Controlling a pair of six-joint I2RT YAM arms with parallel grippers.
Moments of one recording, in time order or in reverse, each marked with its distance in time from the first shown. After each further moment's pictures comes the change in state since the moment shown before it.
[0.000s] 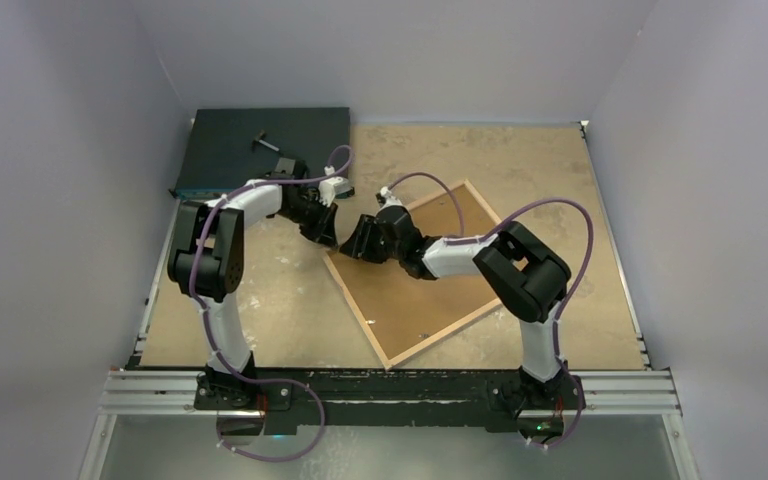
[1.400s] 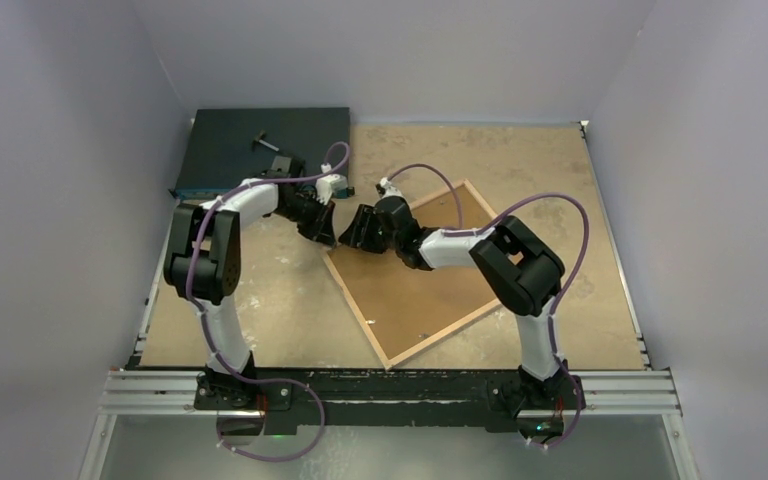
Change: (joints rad) left arm 0.023 -0.024 0.000 -0.021 0.027 0.000; right arm -0.016 0.067 0.089 -0.039 0.018 -0.021
